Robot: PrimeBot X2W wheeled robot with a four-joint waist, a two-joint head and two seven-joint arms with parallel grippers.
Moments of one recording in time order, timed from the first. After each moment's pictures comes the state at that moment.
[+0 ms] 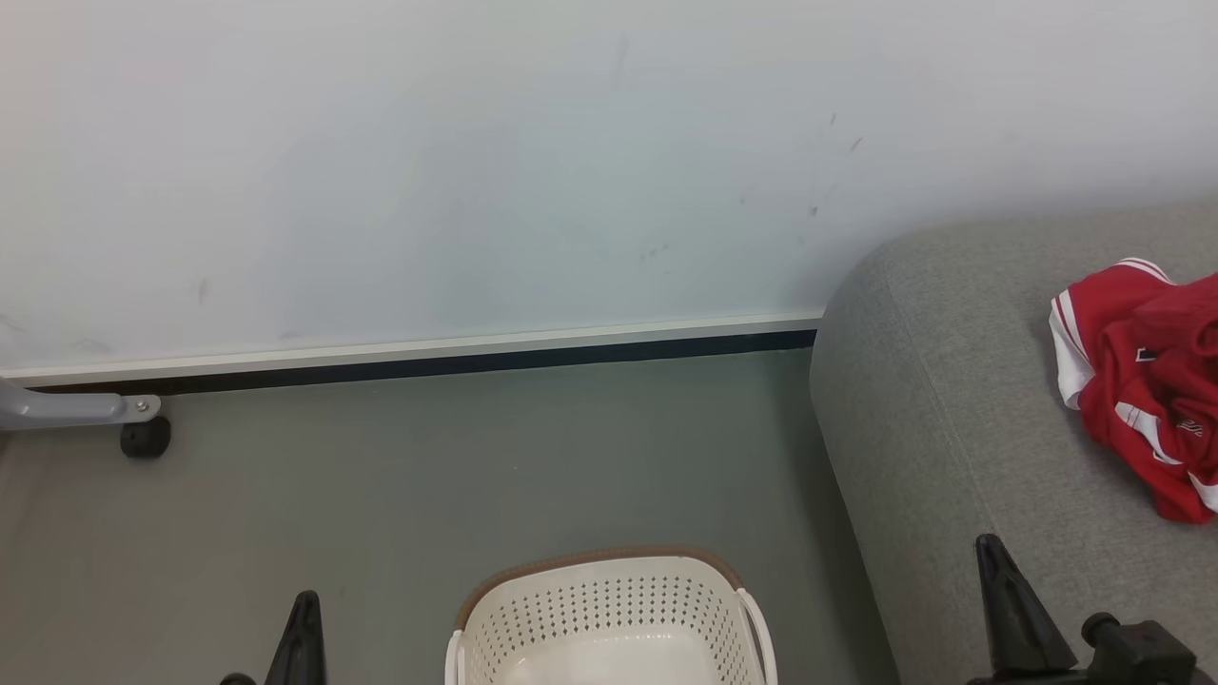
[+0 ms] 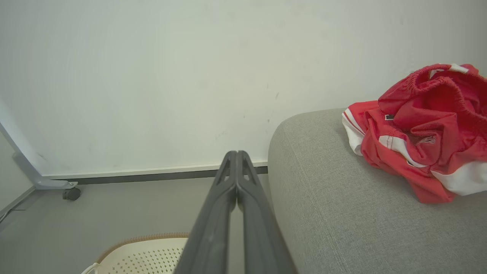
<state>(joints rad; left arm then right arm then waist) 0.11 0.14 -0.15 0.16 -0.39 0.12 -0.24 0.06 -0.25 0.27 0.09 0.37 -0.11 -0.25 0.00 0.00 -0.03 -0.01</state>
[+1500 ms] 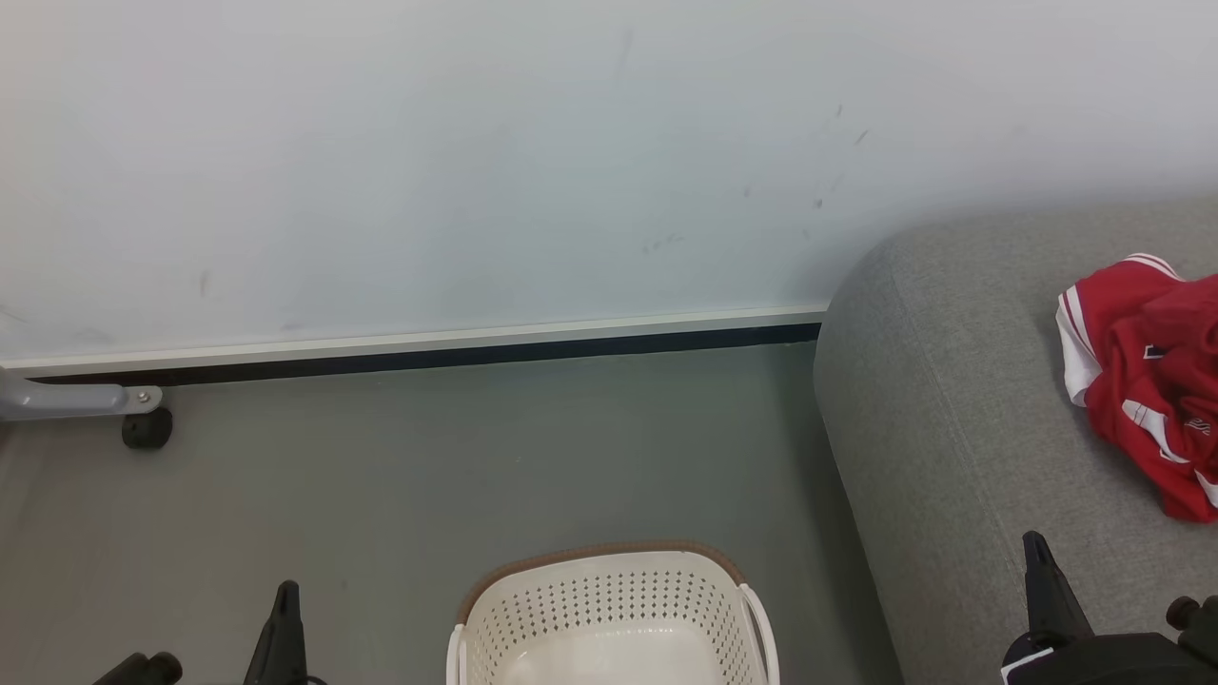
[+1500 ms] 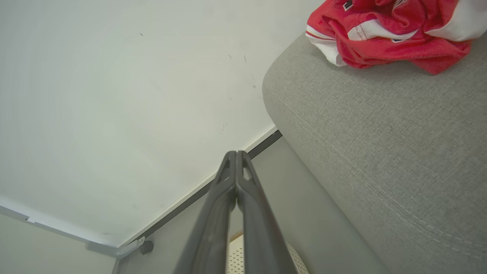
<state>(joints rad) 0.05 0.10 -0.05 0.22 -0.88 0.03 -0.09 0.01 -0.17 0.10 0.17 0.87 -0.02 -0.09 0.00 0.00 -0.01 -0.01</state>
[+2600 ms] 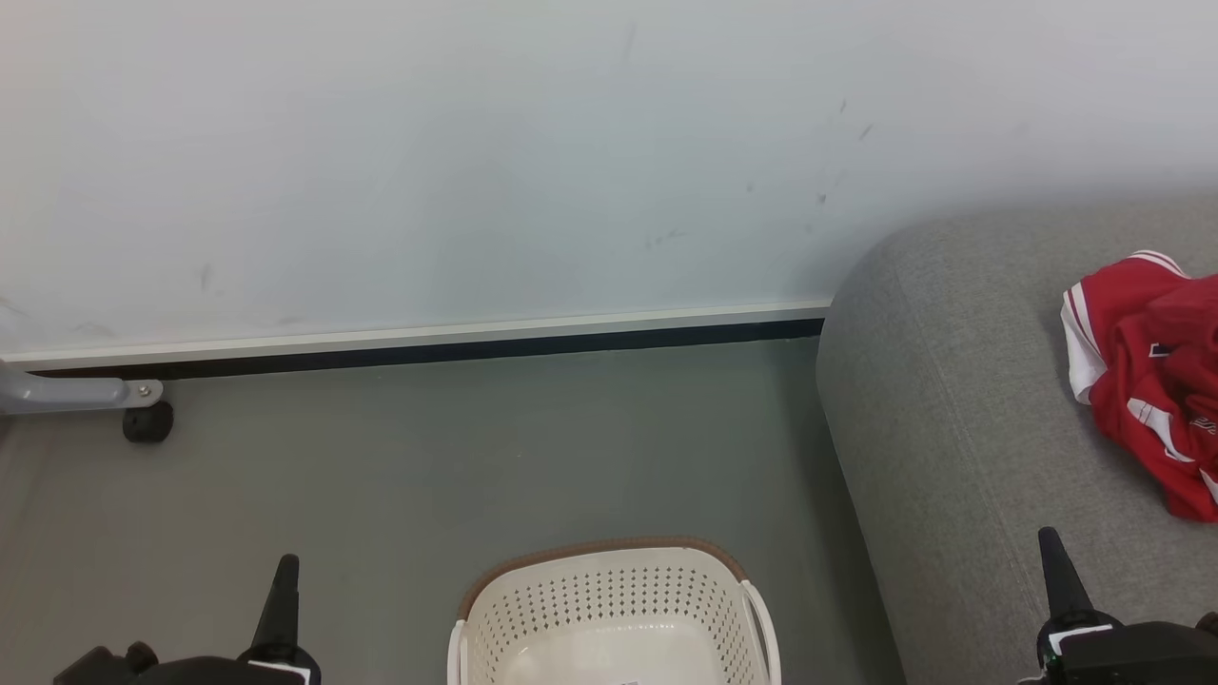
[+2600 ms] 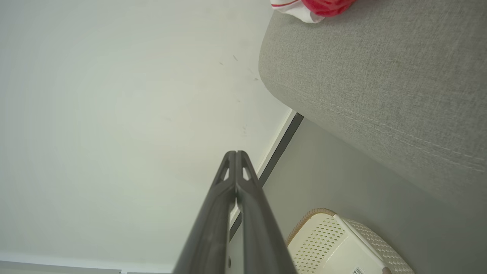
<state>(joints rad) -0.01 0.07 0.02 0.26 -1.24 -0.05 0.01 -0.04 -0.11 -0.02 0.24 1.23 0.05 0.01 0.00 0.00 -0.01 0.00</state>
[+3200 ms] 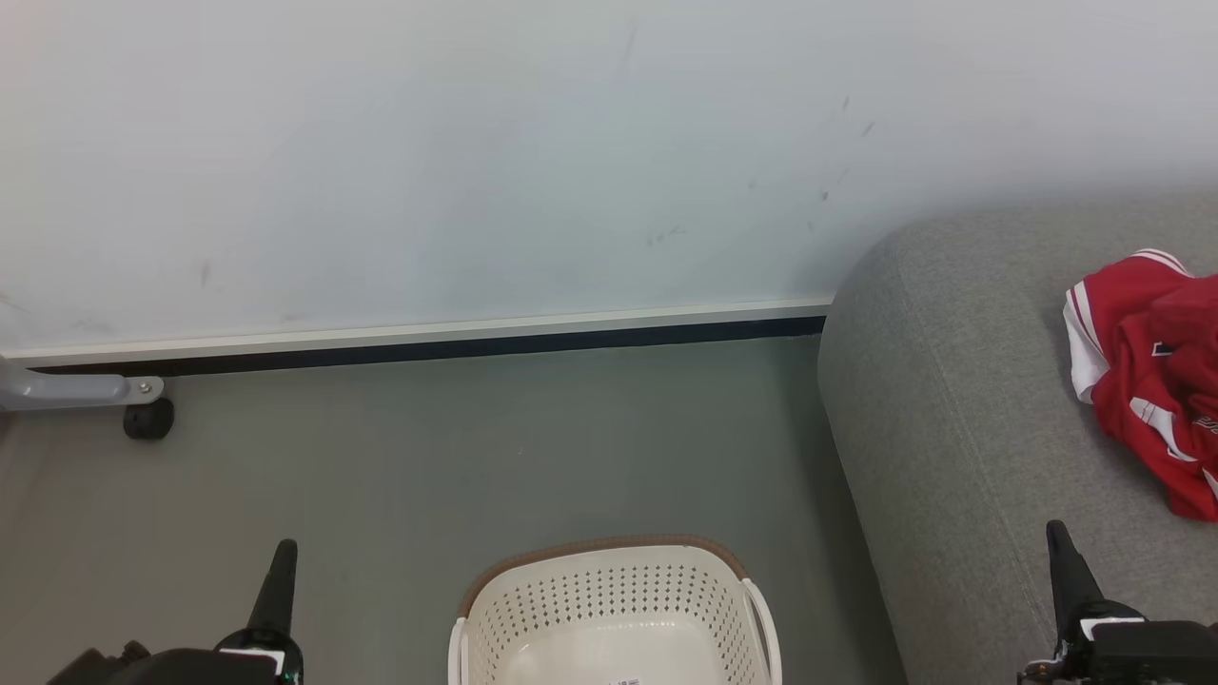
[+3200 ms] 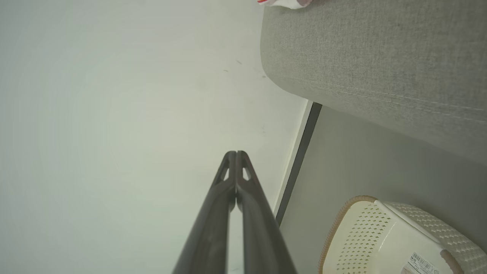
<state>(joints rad) -0.04 0.06 0.06 0.28 -1.43 -0.09 0.07 -0.06 -0.07 -0.08 0.27 1.43 0.09 0.07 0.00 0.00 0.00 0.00</state>
